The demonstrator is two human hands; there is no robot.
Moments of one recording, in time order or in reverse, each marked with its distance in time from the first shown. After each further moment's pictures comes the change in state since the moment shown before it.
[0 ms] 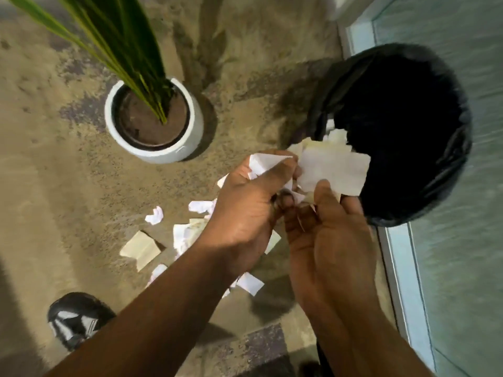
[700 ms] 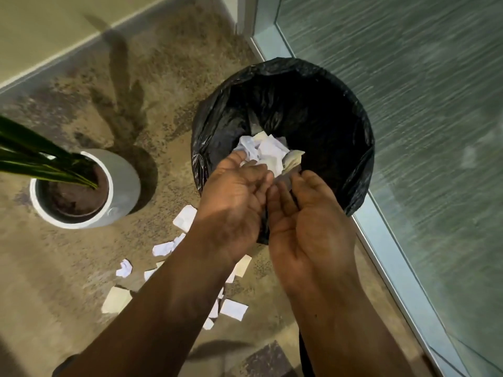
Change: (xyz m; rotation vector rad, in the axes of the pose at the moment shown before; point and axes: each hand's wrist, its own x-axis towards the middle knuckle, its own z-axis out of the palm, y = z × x) left_hand 0.078 -0.046 0.161 0.061 0.174 -0.154; right_hand 0.089 -0.120 -0.053 0.427 0.199 0.154
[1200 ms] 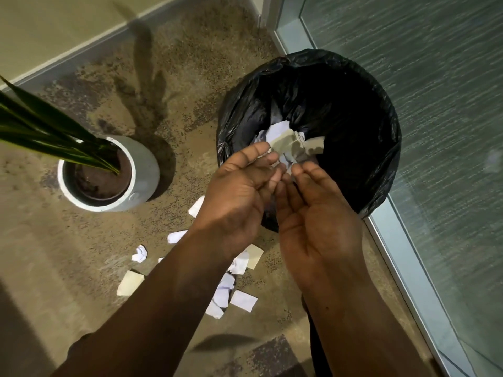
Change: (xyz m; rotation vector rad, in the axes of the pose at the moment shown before) left_hand -0.001 0.008 -0.040 0.020 -0.077 0.039; right_hand -0.001 0.018 -0.007 -0.057 -0.109 0.043
